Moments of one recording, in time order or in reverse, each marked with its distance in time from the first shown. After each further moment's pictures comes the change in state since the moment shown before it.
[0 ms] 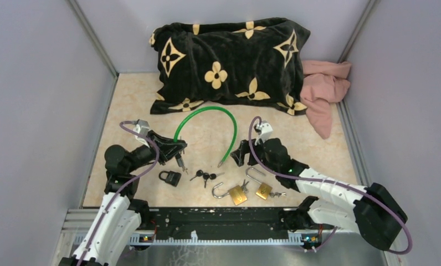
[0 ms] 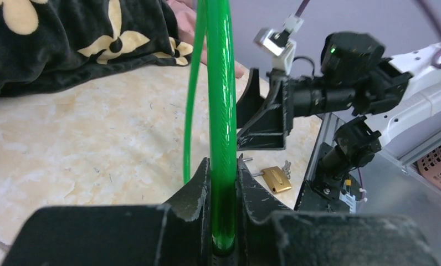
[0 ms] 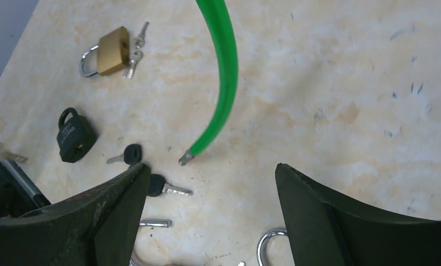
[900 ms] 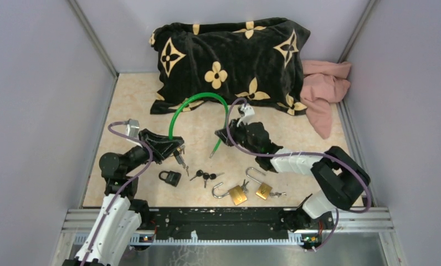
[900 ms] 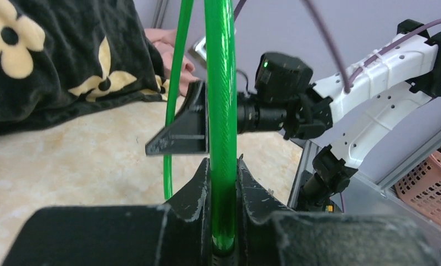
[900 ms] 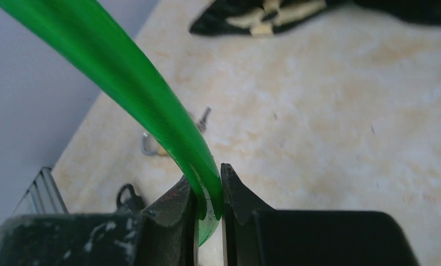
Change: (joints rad) left arm 0.032 -0.022 -0.031 0.209 0.005 -0.203; right arm 0.000 0.490 0.145 0.489 -0.052 0.143
